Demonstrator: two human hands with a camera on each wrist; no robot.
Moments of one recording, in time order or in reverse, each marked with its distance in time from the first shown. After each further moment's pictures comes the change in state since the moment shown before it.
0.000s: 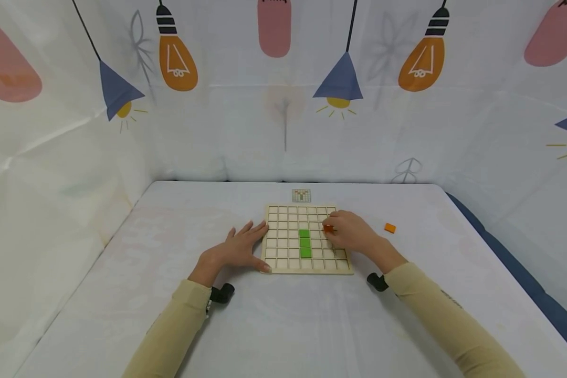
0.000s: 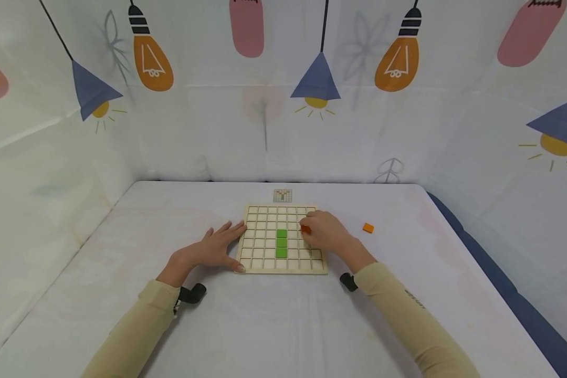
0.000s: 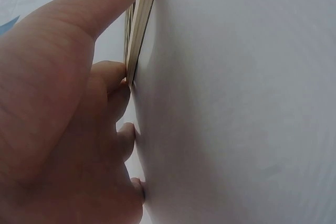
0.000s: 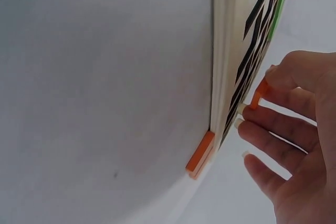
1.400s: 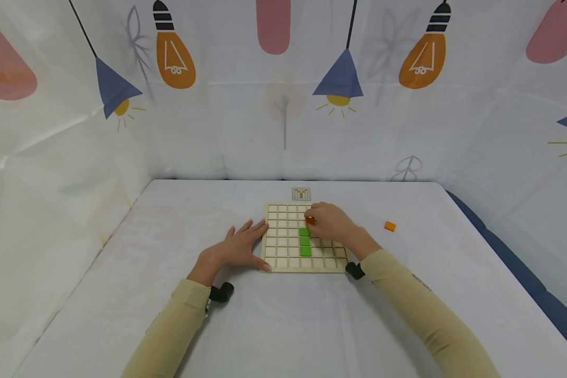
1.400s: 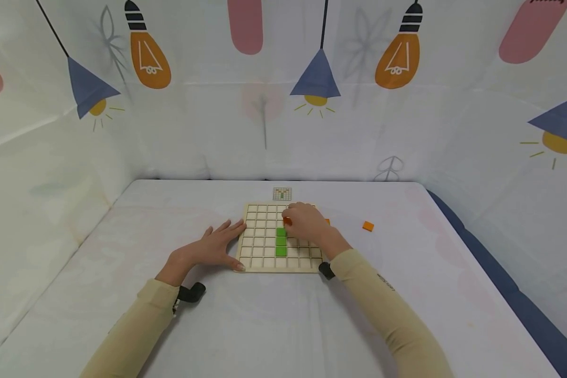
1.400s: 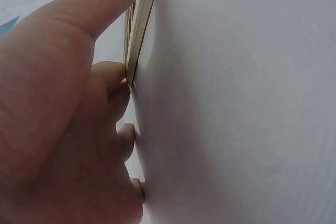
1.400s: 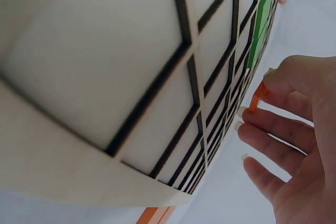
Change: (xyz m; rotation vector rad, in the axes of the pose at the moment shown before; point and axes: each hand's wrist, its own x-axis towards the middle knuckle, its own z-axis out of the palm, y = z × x) left_hand 0.000 0.003 -0.001 -0.007 0.001 0.011; right_hand 0.044 -0.023 0.005 -0.007 -0.081 0.051
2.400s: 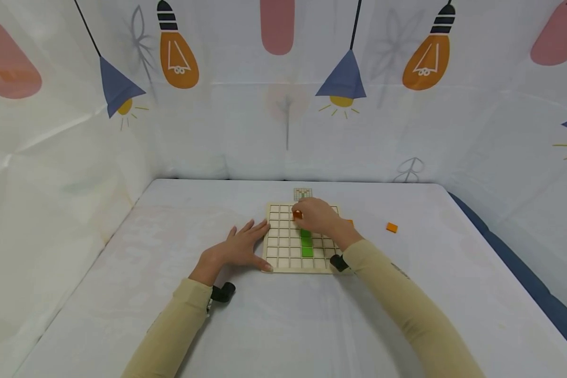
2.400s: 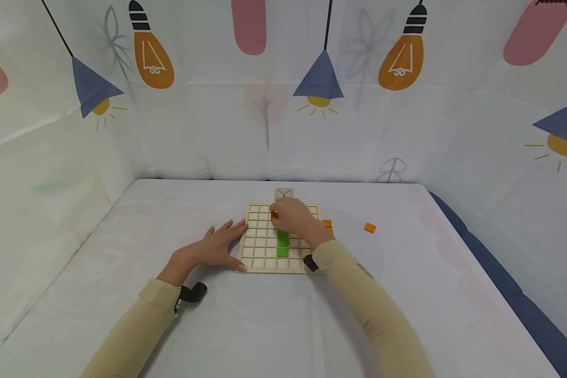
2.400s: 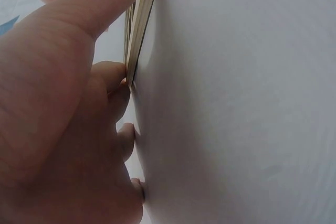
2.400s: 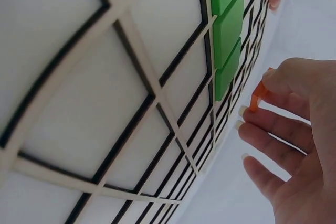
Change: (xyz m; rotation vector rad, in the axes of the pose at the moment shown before) left_hand 0.002 -0.002 0.000 0.010 -0.008 -0.011; right_hand 0.035 -0.019 -0.001 0.018 -0.043 -0.024
